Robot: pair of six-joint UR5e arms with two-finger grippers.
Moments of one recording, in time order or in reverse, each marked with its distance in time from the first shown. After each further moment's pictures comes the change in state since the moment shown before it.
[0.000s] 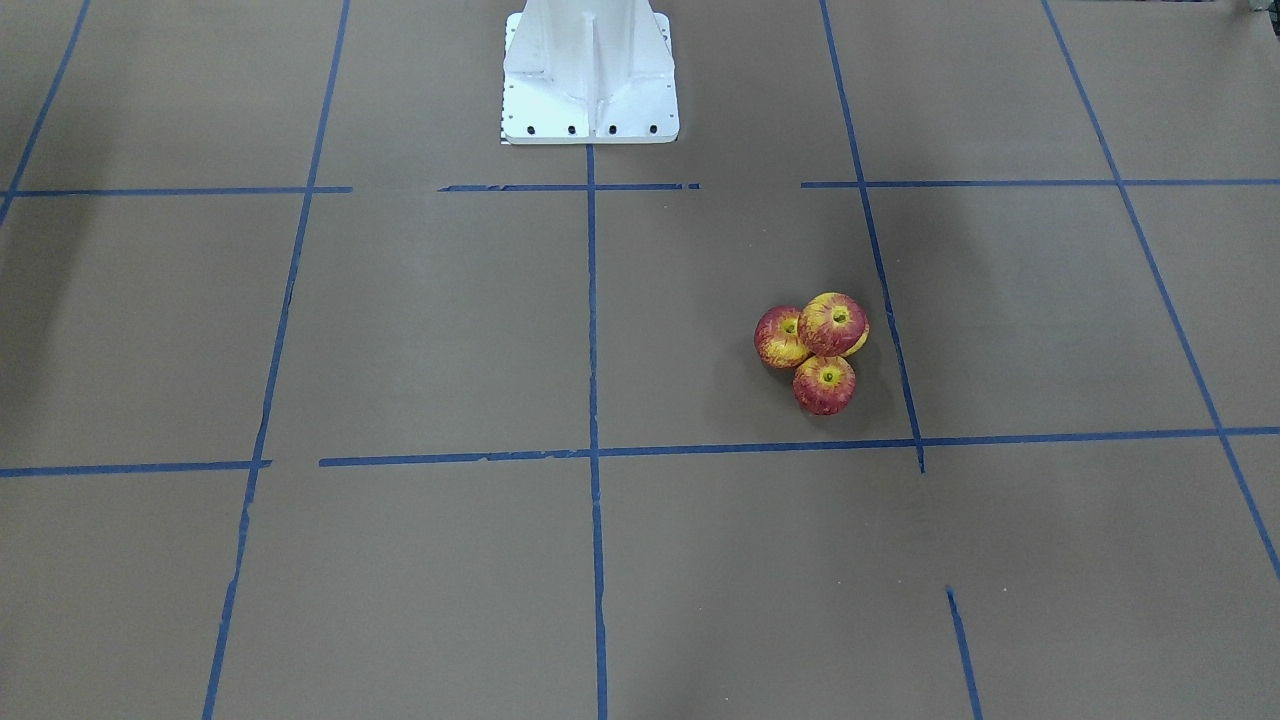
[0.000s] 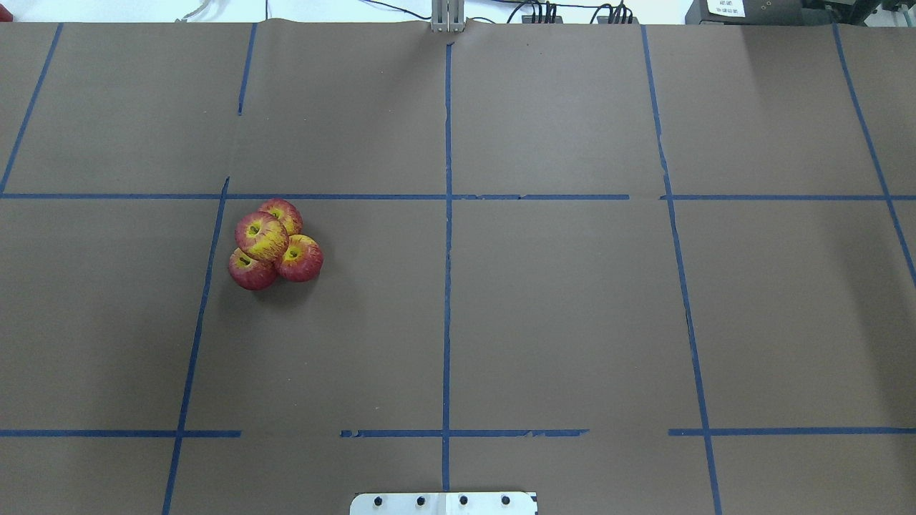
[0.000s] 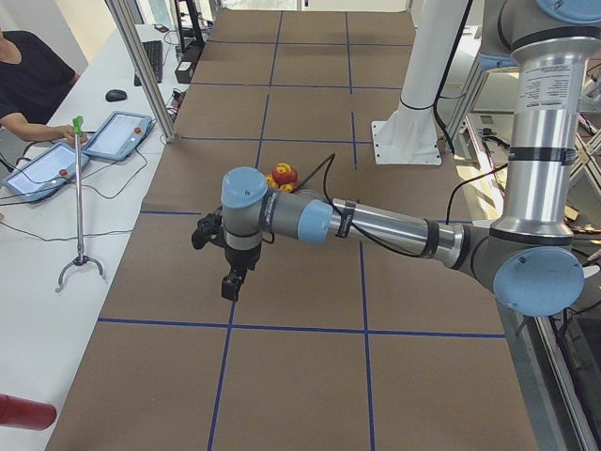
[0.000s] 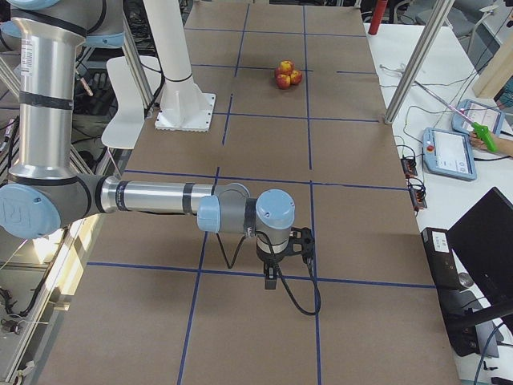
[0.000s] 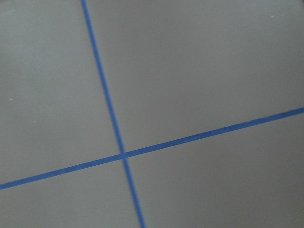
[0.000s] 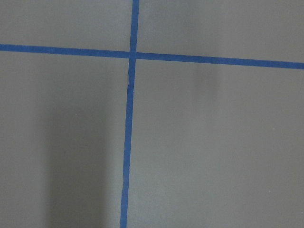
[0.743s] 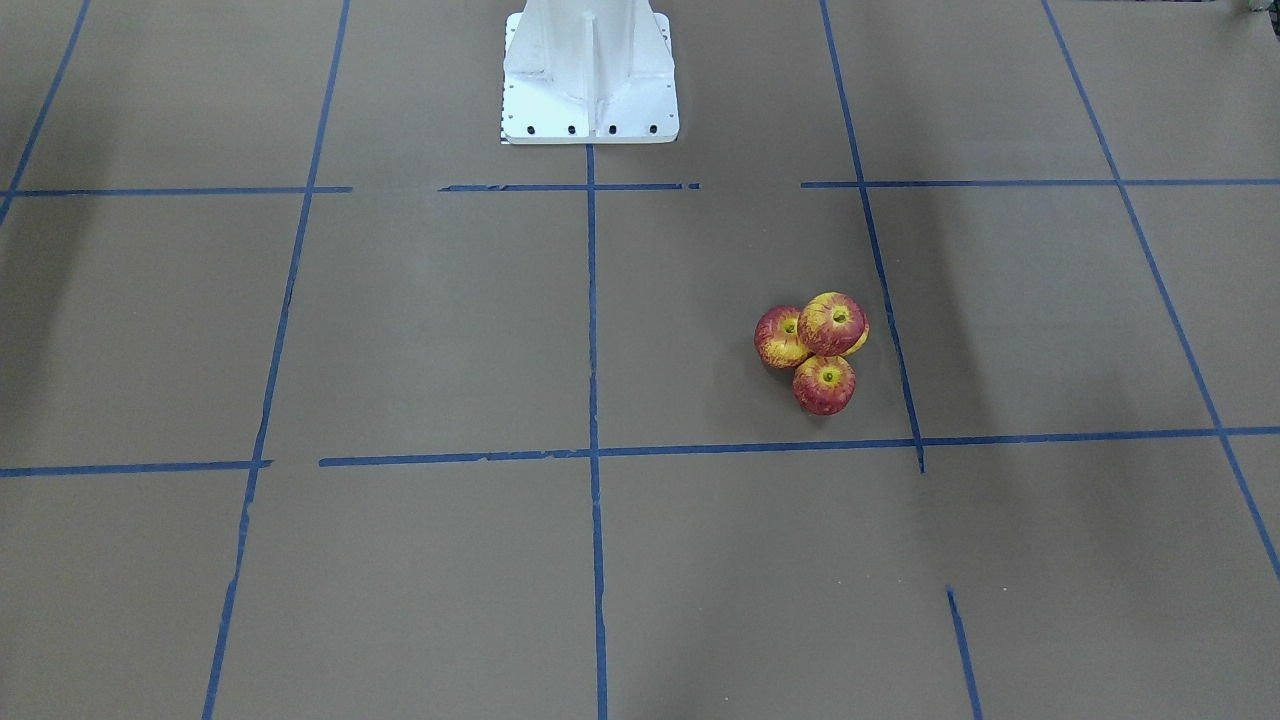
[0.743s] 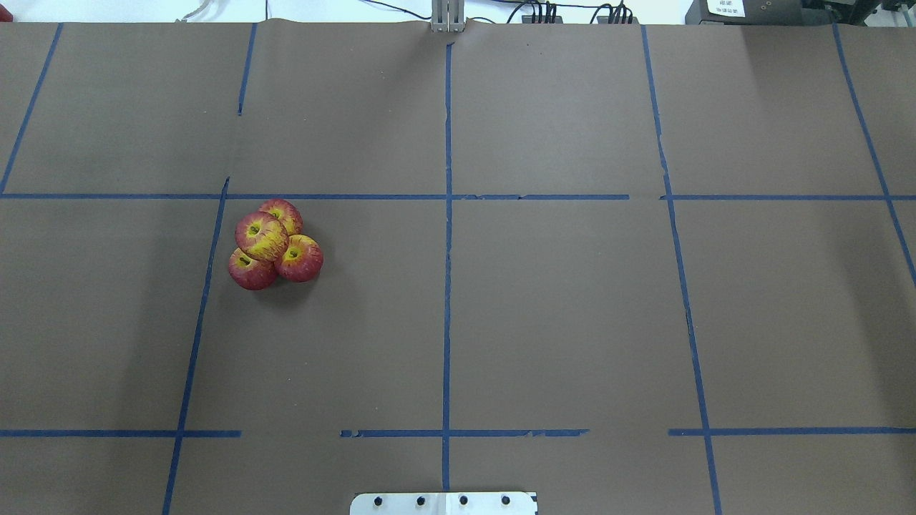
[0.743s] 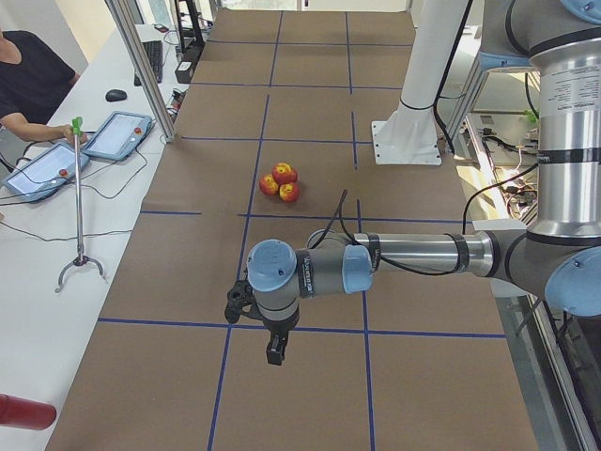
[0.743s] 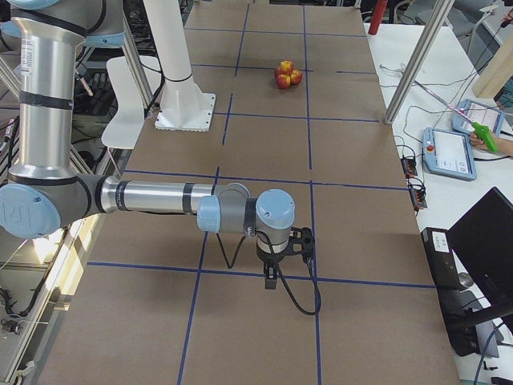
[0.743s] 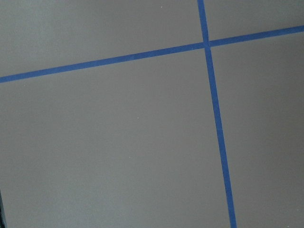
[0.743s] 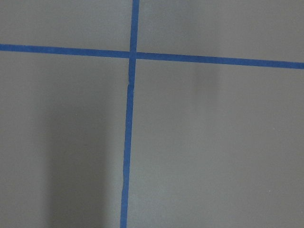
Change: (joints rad) left arm -0.102 0.084 0.041 0.135 -0.070 0.124; right arm 0.000 0.000 0.000 0.000 0.000 0.000
